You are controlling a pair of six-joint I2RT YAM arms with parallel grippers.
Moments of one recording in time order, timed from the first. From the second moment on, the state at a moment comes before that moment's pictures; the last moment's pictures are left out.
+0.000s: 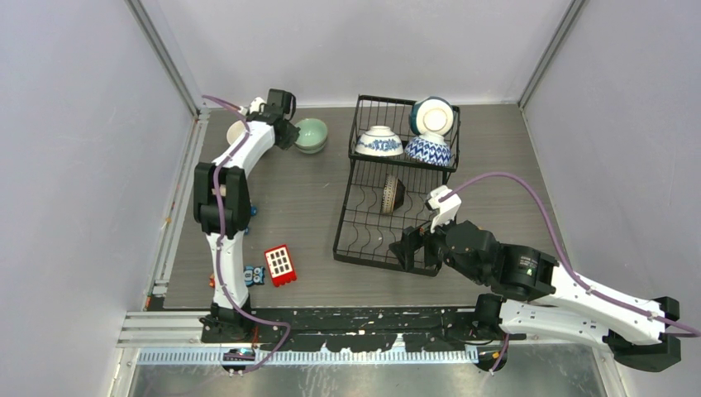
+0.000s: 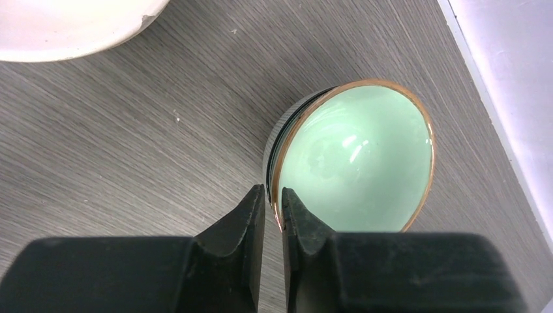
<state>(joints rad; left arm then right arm) -0.21 2.12 1.82 -0.60 -0.25 -1.02 1.17 0.68 0.84 -0.63 0.43 0.44</state>
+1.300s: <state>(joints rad) -0.83 1.18 0.67 0.24 -0.09 -0.67 1.12 0.57 0.65 -0.73 0.84 0.90</state>
